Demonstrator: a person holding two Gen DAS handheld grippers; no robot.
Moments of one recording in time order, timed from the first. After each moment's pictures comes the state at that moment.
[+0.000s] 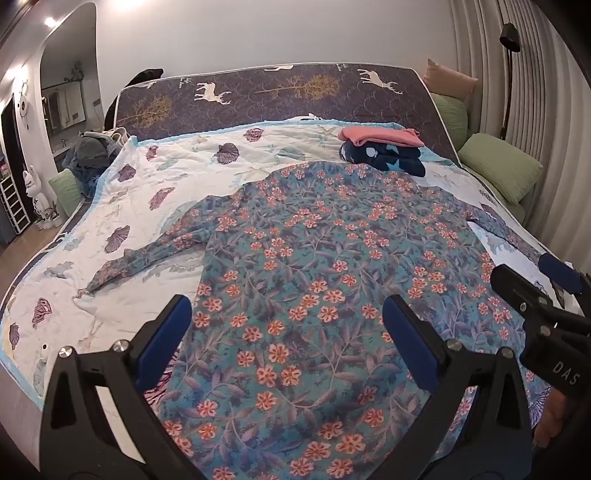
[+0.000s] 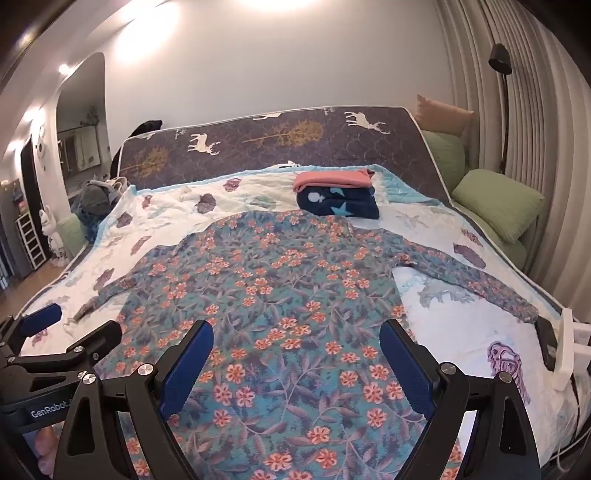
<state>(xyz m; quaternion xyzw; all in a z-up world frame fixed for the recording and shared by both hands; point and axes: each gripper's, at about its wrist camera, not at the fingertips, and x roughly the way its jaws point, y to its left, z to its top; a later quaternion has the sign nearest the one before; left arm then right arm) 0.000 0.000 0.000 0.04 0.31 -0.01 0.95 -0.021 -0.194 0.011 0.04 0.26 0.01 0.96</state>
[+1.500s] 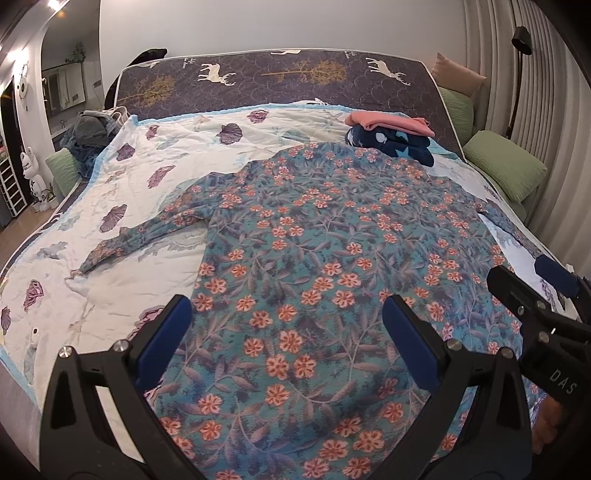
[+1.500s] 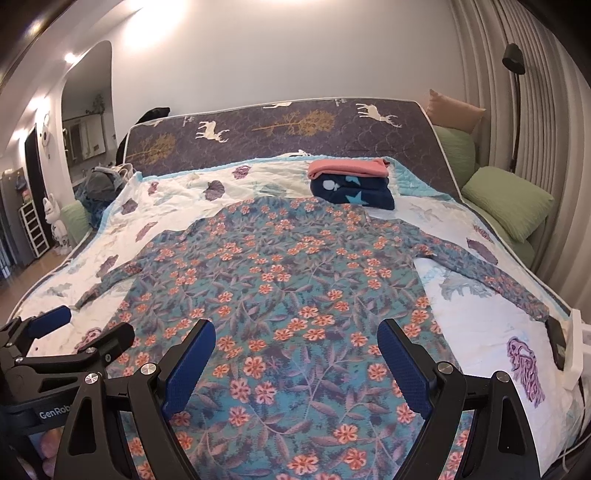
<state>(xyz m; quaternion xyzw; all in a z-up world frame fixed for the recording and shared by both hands) 0.007 0.019 -0.020 0.00 0.34 -0.02 0.94 -0.012 -0.173 -0.004 0.03 0.28 0.02 0.96</state>
